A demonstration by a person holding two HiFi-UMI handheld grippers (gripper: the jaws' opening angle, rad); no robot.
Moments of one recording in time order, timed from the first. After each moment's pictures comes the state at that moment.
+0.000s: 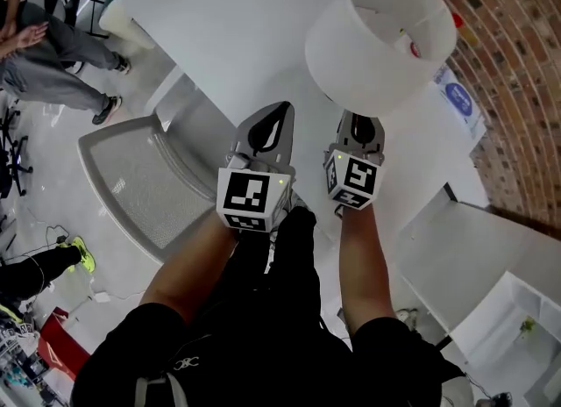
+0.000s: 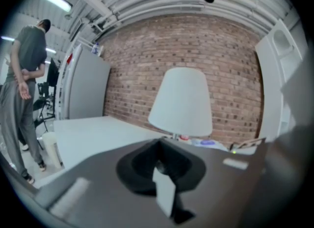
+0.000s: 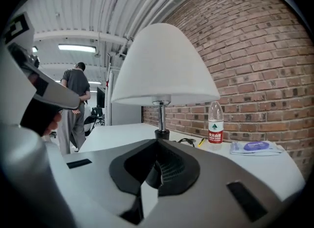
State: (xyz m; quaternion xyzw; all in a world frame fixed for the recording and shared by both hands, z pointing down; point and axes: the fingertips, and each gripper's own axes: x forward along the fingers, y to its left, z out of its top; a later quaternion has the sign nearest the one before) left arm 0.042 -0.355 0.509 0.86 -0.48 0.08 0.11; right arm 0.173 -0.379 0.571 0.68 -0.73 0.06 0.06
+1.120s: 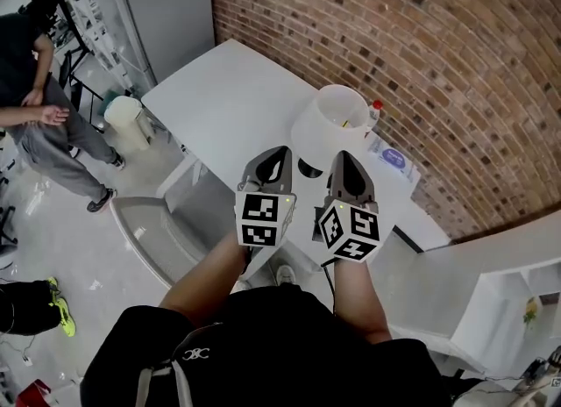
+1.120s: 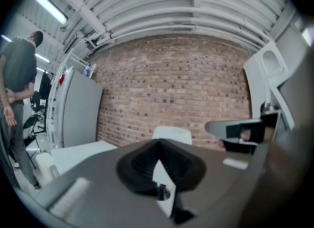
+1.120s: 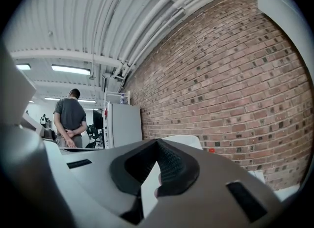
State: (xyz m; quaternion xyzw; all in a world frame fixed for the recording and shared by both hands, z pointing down) left arm 0.024 -0.325 0.331 0.89 -0.45 0.02 0.05; right arm 0.129 -0.293 0.306 0.71 -0.71 0.04 -0.03
